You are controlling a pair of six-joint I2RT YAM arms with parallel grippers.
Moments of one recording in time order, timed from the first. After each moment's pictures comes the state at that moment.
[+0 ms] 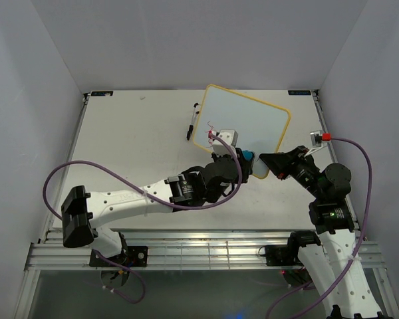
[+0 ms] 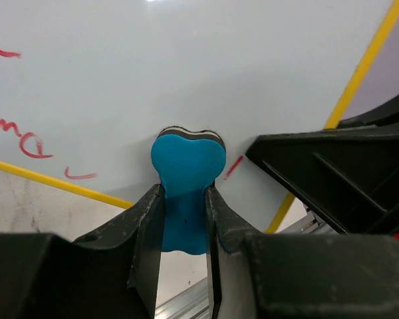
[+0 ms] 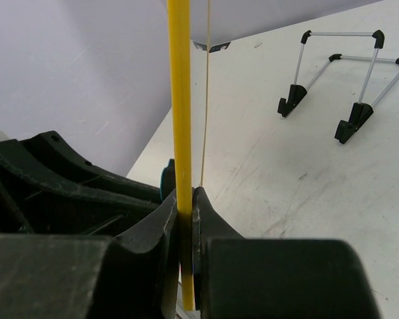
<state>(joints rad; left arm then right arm) -1.30 1.53 1.32 -0.11 -0.68 -0.70 0.14 0.50 0.60 -0.01 -0.61 0.73</state>
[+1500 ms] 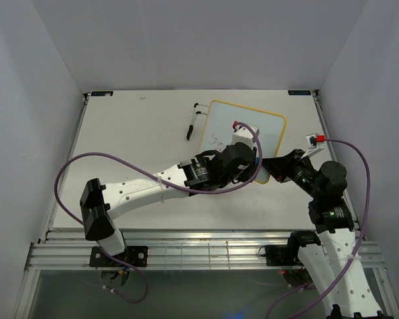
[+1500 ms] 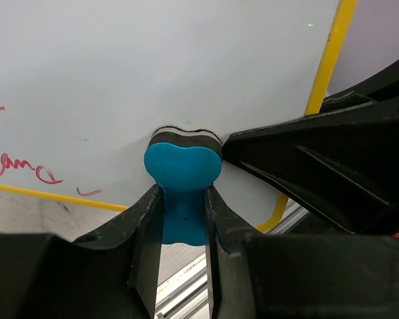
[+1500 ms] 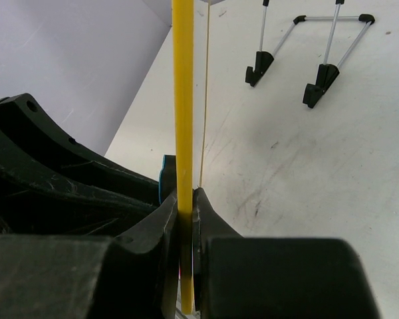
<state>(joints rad) -1.23 1.68 1.58 -0.45 -0.39 -0.59 0.13 0.51 0.60 -0.16 -0.57 0.65</state>
